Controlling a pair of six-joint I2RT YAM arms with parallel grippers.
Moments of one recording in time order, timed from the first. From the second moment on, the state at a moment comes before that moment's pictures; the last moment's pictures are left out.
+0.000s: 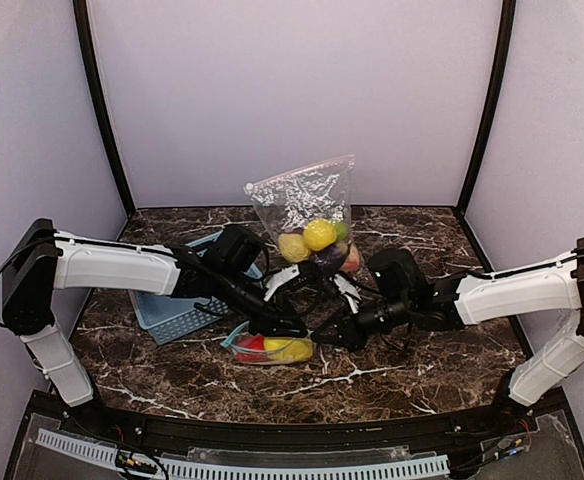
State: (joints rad) left arm -0.88 1.71 1.10 -0.21 0.72 0.12; right arm 0.93 1.47 0.75 0.08 -0.52 0.27
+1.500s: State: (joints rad) left arm -0.92 1.72 1.15 -0.25 0.61 0.17; right arm 0.91 1.35 0.72 -0.04 -0.37 0.29
